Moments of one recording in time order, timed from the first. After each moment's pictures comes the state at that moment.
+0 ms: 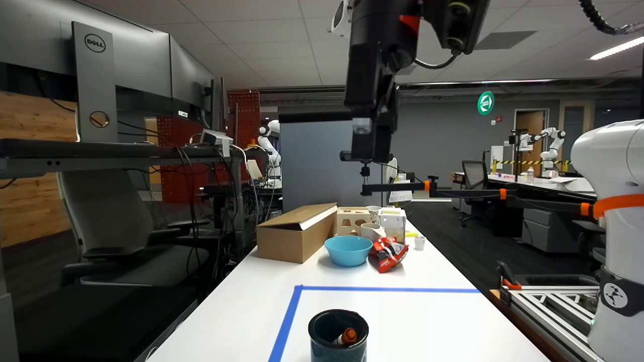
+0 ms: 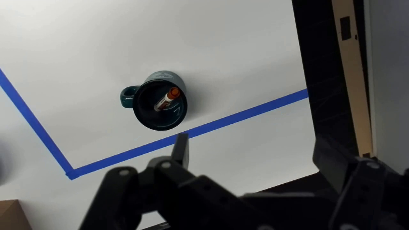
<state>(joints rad) 0.00 -0.38 0.23 -2.31 0.09 2.06 0.52</state>
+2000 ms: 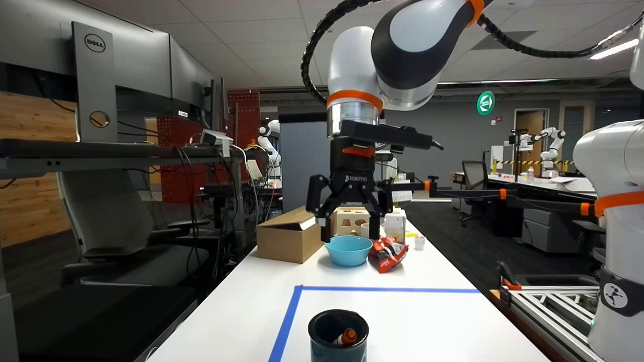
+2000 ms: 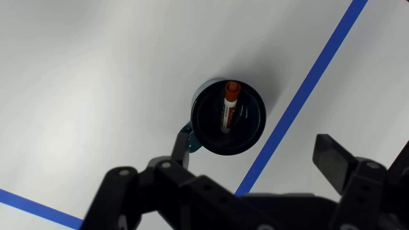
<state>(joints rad) -0.05 -0.16 0.01 -2.44 0.20 2.32 0.88</state>
